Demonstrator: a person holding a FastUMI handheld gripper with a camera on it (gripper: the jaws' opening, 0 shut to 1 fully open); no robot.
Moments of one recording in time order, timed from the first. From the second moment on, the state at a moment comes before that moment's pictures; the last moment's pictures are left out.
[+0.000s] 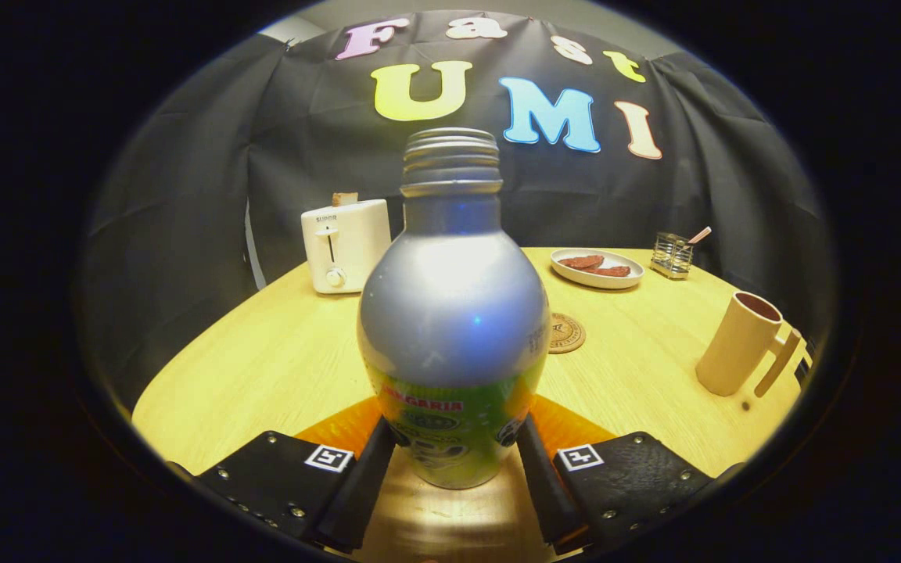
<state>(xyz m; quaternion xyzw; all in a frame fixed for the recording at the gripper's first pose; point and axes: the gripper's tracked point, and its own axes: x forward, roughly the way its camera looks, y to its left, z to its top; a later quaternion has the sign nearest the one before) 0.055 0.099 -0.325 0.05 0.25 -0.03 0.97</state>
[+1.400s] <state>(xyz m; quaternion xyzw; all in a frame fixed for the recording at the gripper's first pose) 0.068 0.003 -0.256 0.19 0.24 -0.07 0.95</state>
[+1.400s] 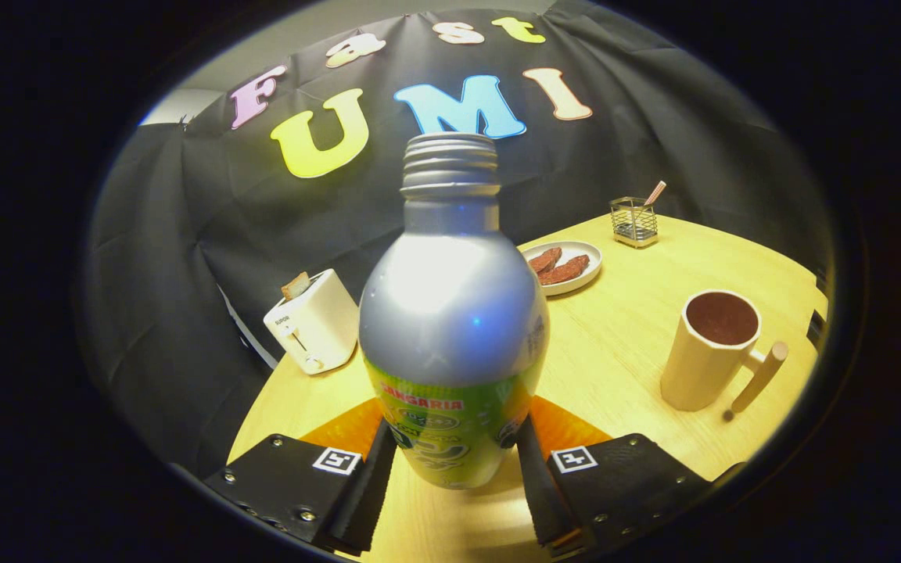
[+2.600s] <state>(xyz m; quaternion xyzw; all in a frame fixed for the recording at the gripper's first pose) 0.077 -0.055 -0.253 0.46 0.20 -0.11 0.86</state>
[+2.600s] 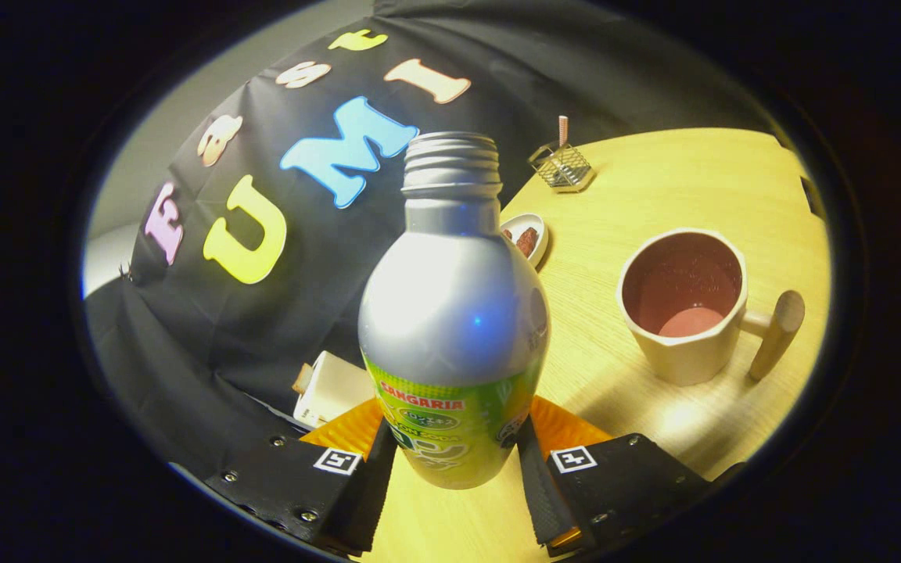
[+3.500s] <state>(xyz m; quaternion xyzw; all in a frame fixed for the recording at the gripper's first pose) 0.069 -0.060 -0.269 0.65 0.20 -0.15 0.72</state>
